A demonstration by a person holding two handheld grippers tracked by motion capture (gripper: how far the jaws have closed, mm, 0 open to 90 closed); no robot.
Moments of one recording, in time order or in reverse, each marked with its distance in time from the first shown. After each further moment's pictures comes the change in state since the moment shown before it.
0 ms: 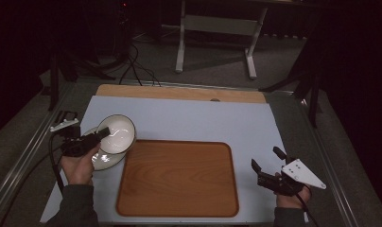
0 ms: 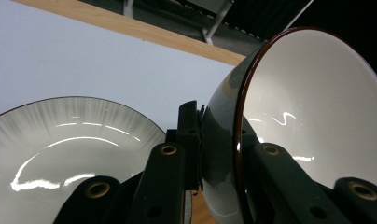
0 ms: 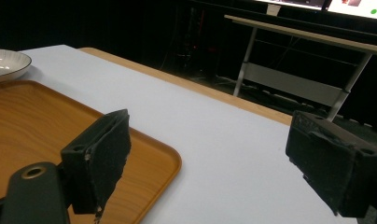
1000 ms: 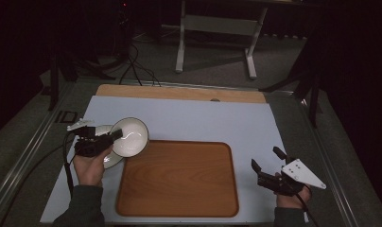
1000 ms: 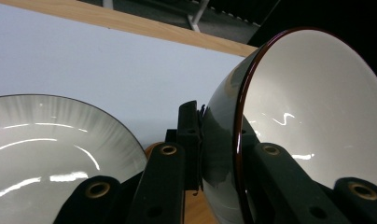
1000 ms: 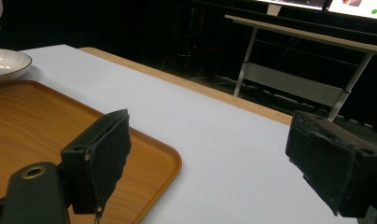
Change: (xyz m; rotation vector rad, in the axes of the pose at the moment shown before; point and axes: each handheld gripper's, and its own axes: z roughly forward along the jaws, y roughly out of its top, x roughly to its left) left arm -0.030 -0.006 0.016 0.054 -0.047 0.063; right arm 0.000 0.000 0.000 0.001 0.002 -0.002
